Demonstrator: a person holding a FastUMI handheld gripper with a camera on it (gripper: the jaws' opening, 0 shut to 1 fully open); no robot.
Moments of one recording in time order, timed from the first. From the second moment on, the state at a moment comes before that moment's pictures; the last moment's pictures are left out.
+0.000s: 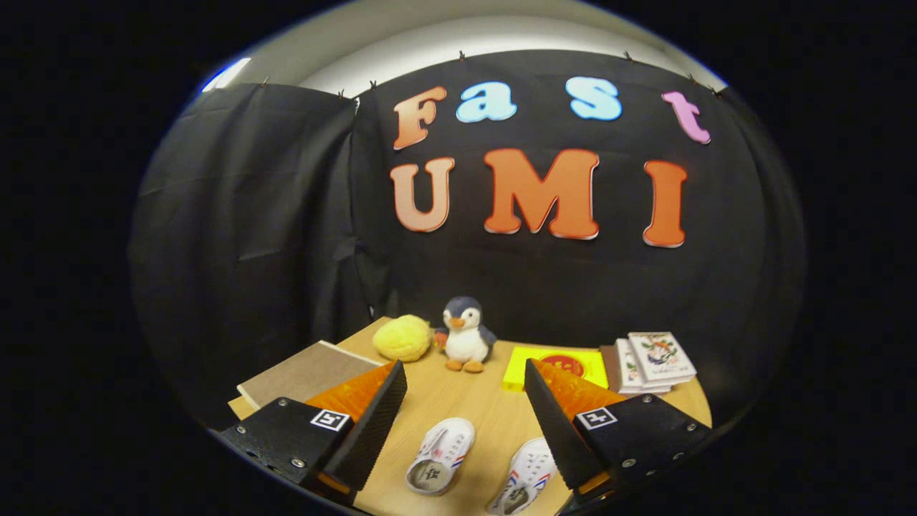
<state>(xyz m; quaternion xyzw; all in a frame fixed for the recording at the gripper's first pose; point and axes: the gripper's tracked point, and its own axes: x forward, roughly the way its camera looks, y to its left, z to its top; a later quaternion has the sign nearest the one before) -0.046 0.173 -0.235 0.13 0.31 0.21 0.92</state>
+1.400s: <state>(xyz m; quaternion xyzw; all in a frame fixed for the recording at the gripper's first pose) -0.160 0.388 -0.337 0.49 0.58 0.36 0.54</state>
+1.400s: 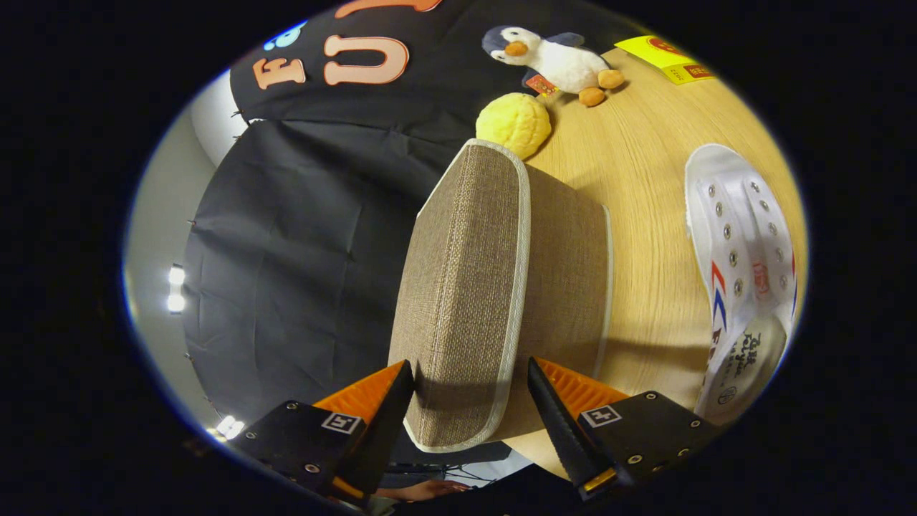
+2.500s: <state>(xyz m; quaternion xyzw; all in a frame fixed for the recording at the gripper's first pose) -0.106 0.381 -0.263 0.59 0.54 0.32 0.51</state>
